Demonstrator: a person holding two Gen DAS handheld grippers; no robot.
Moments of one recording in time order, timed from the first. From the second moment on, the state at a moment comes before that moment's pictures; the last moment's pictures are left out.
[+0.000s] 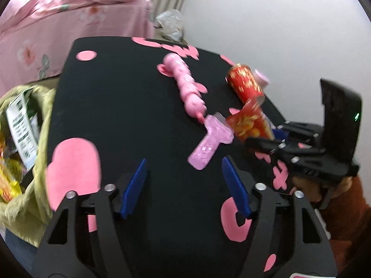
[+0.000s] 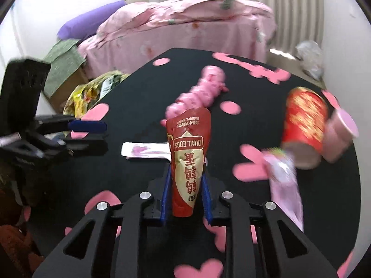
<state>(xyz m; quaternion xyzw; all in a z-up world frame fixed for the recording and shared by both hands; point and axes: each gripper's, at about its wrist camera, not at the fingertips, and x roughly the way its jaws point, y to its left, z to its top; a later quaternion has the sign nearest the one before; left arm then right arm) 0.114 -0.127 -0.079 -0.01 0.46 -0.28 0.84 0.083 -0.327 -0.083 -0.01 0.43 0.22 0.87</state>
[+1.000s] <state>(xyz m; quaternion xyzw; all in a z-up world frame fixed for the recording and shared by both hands) 0.075 -0.117 -0.070 -0.02 0.46 -0.25 0.85 0.020 -0.345 -0.081 -0.02 0.42 0.19 0.89</state>
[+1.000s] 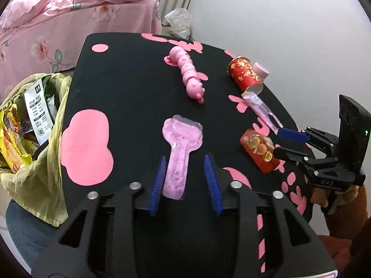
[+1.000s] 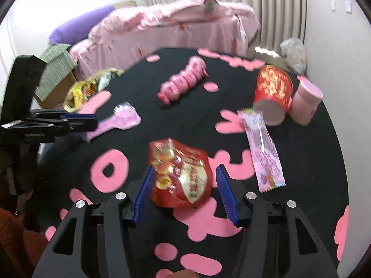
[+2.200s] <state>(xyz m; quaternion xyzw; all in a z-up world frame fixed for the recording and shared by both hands) 0.106 -0.137 -0.049 0.06 0.43 -0.22 0.87 0.030 -0.331 -0.065 -0.04 0.39 0.18 0.90</state>
